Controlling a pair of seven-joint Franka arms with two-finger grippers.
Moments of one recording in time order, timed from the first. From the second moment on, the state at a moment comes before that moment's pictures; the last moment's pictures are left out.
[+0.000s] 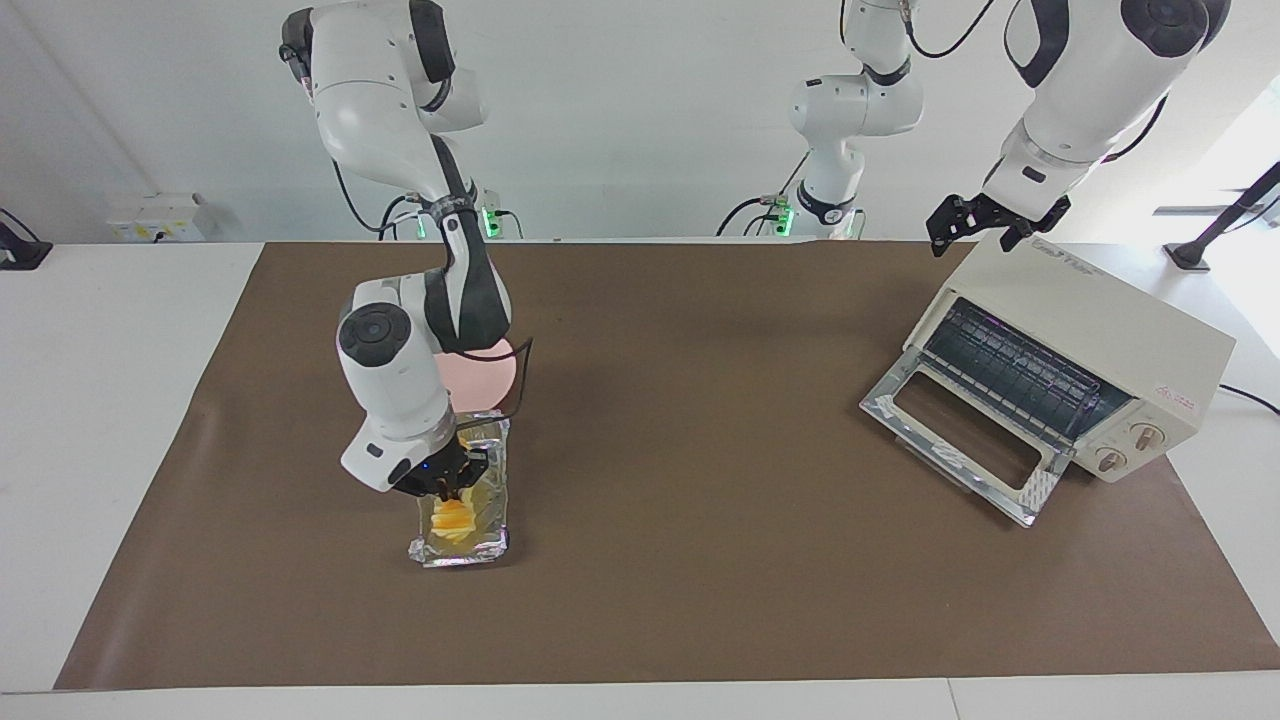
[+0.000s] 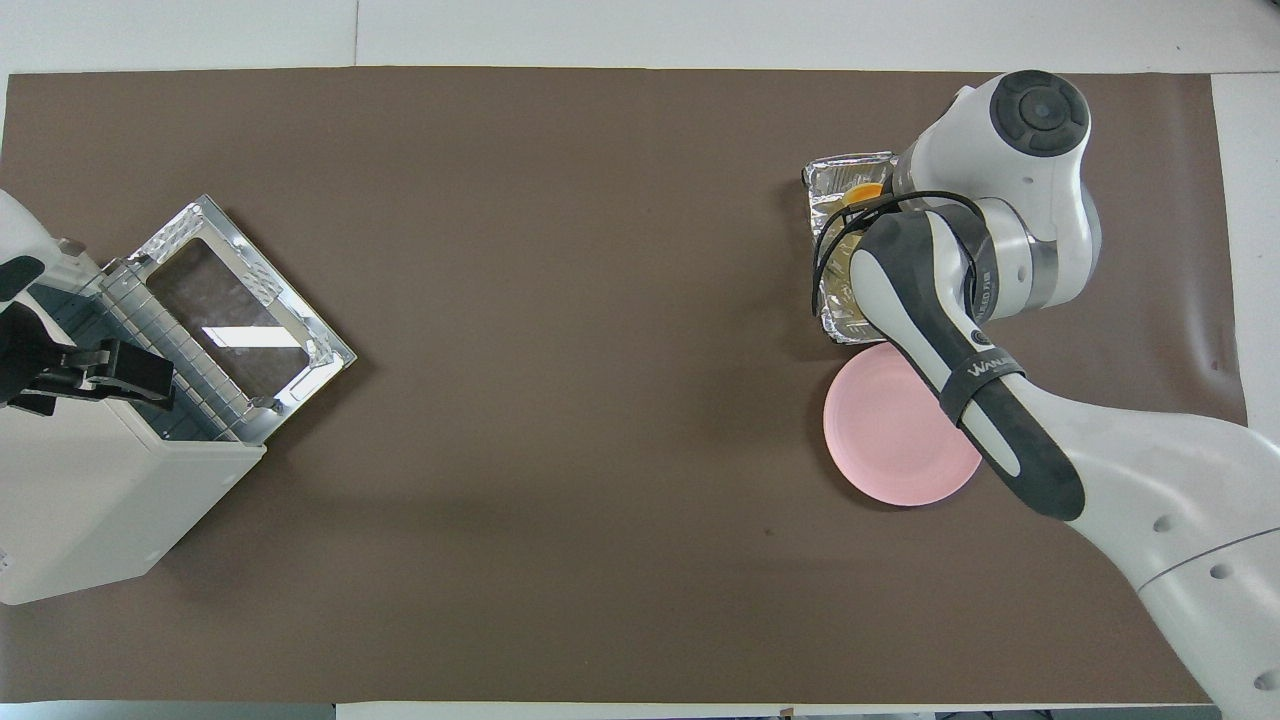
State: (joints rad) left arm -0.06 -0.09 -0.03 -1.72 0.04 1.44 -0.05; right arm 0.14 0.51 0.02 -1.55 -0.04 2.13 0.00
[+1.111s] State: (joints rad) left arm -0.06 -0.09 -0.03 -1.72 0.04 1.44 -0.05; right arm 0.13 -0.12 0.03 -2.49 0.00 2.56 0.01
